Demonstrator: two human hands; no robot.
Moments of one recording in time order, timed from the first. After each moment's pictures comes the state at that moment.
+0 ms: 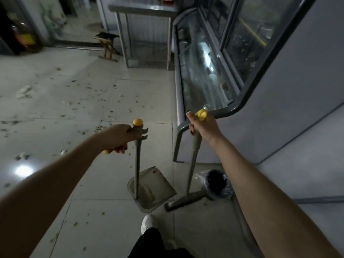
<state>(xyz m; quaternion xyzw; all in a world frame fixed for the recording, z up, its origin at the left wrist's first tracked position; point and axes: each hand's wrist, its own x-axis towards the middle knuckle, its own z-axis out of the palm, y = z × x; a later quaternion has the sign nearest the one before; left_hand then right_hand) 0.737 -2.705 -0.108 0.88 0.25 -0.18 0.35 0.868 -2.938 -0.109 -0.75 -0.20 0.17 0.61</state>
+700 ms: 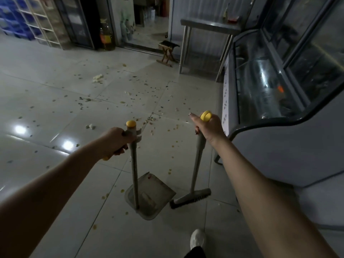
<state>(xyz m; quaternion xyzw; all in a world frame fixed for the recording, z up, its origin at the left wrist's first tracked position) 0.407 -2.586 -0.114 0.74 0.46 -0.04 0.49 0.622 -2.773 -0.111 -0.75 -0.28 0.16 0.57</state>
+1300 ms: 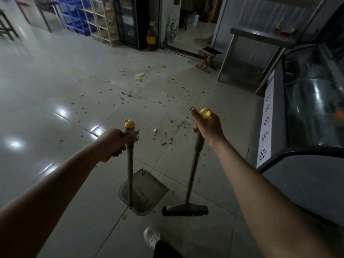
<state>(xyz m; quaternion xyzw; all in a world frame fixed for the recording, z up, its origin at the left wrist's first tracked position) 0.239 -2.469 -0.106 0.69 0.53 0.04 0.49 0.489 -2.598 -0.104 -0.71 -0.37 0.20 0.56</state>
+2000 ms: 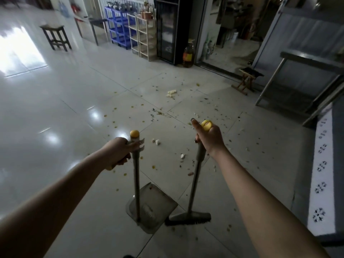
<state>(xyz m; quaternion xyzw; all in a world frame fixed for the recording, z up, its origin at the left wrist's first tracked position) 0.220 -2.240 -0.100 0.64 0.57 0.10 0.50 0.488 -2.320 -0.110 -0.69 -0.41 0.26 0.54</state>
